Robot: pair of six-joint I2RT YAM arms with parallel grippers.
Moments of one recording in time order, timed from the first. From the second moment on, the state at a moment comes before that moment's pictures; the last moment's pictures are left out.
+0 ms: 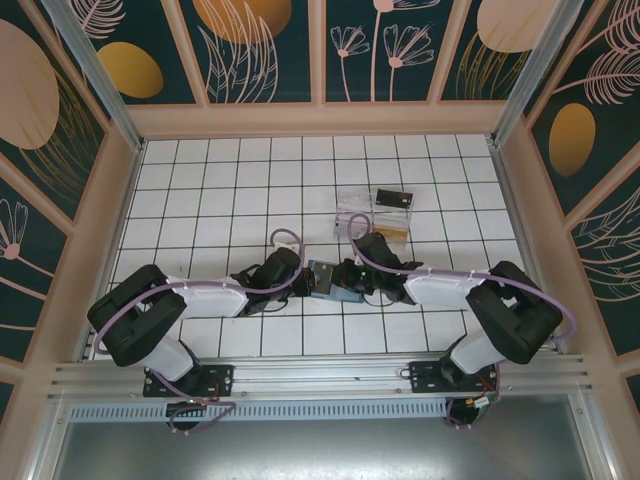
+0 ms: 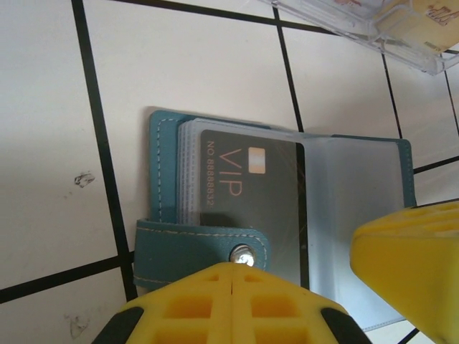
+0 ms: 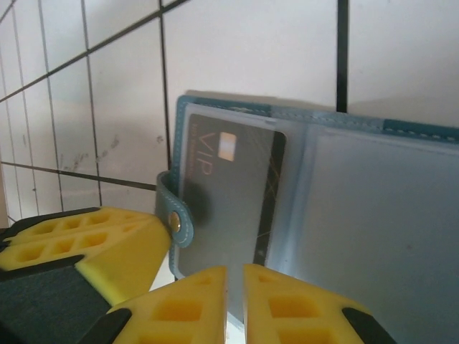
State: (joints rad) left arm -0.86 1.55 0.56 0.23 0.01 -0.84; right arm 0.76 1.49 0.57 0.11 -0.27 0.96
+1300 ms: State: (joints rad) left arm -0.86 1.59 0.51 0.33 0.04 -0.88; right arm 0.75 1.56 0.58 0.13 -0.29 1.02
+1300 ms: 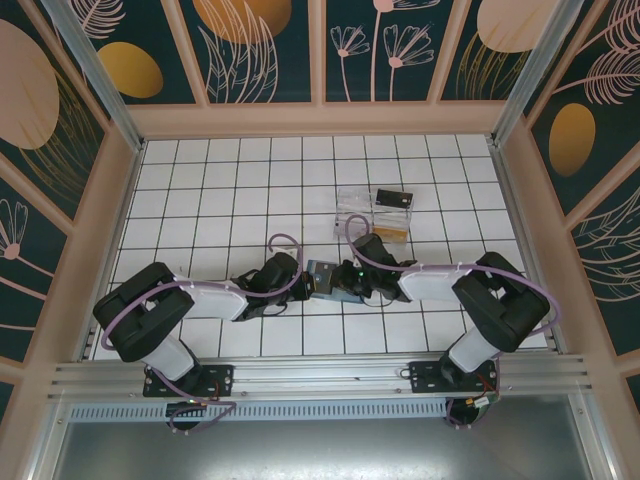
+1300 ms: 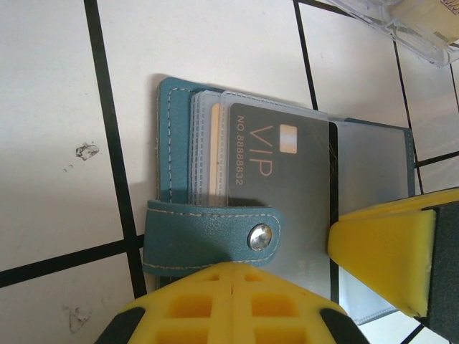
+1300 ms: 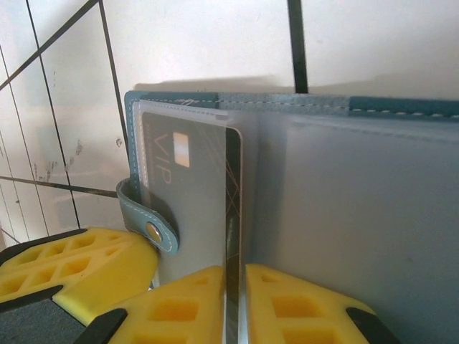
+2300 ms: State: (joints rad) left arm -0.86 1.60 0.52 0.32 0.03 -0.90; right arm 0.71 1.51 0.50 0.19 -0.33 1.03
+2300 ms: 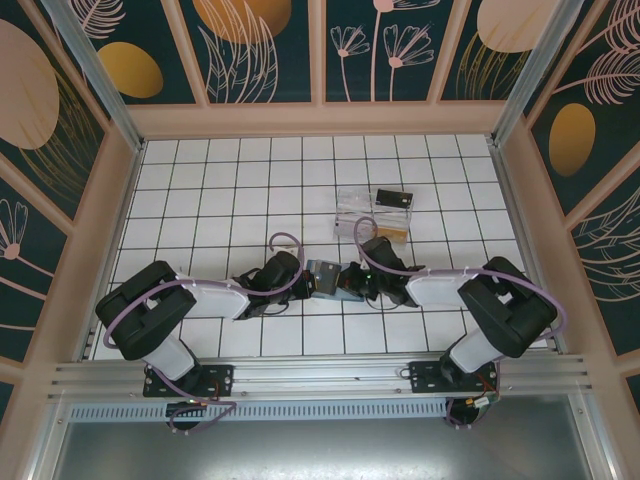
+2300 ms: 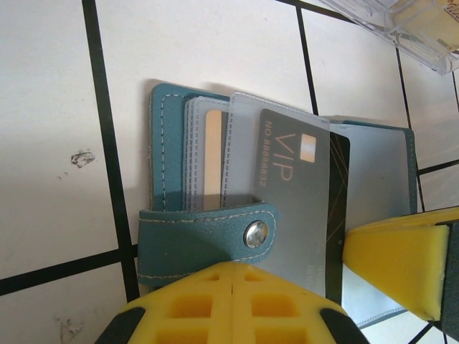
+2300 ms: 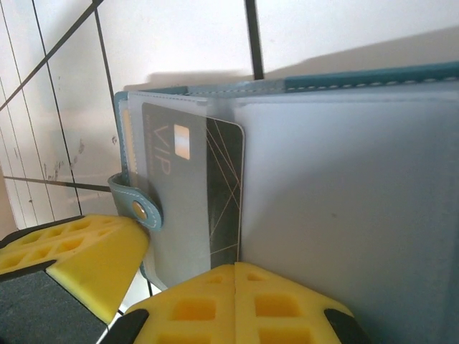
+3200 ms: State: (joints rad) left arm -0.86 1.60 0.53 0.31 0.04 -0.90; right arm 0.69 1.51 0.49 0.21 -0.34 1.00
